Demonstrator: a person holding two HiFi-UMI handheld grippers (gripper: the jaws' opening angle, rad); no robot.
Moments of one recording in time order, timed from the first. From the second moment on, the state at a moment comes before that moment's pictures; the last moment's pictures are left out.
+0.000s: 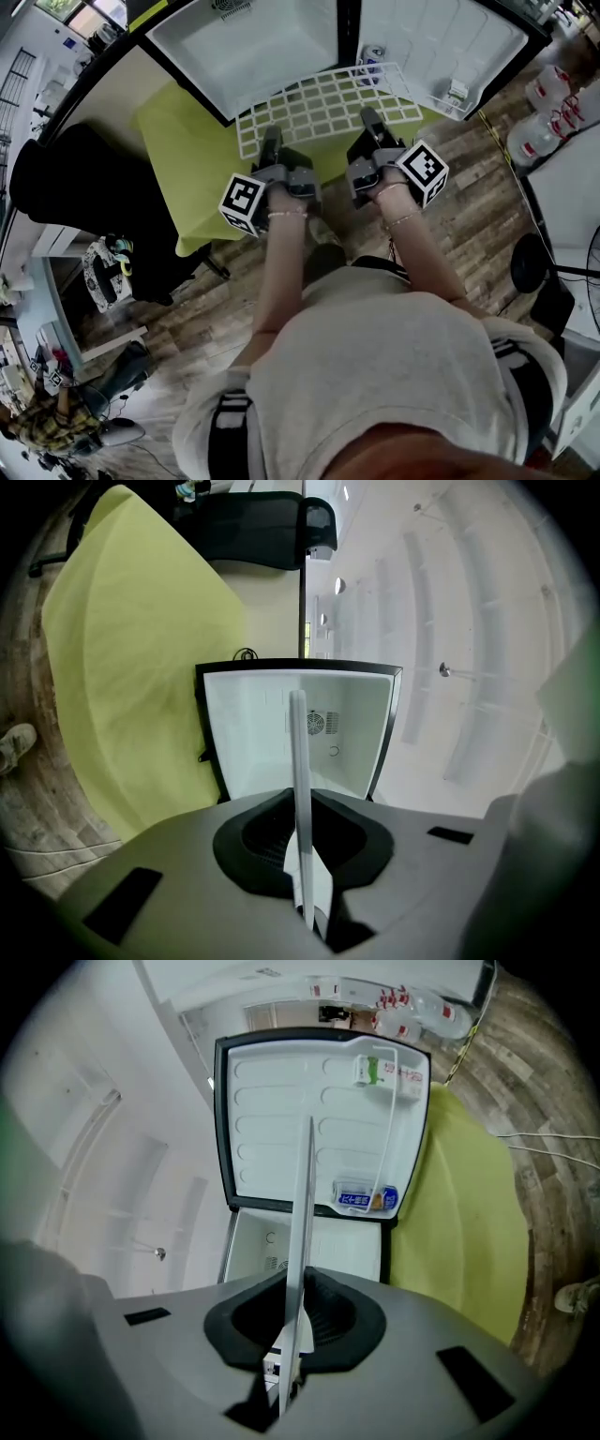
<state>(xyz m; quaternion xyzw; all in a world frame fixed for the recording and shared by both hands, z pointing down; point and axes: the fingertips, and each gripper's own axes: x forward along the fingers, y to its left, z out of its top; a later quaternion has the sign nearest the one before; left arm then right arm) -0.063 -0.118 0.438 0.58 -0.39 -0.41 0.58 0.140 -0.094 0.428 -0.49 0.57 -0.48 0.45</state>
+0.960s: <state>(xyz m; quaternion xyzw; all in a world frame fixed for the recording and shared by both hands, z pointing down) -0.113 -0.243 0.431 0.56 -0.41 -0.45 0.56 0.092 -0.225 0.416 -0.49 0.59 -0.47 0.43</state>
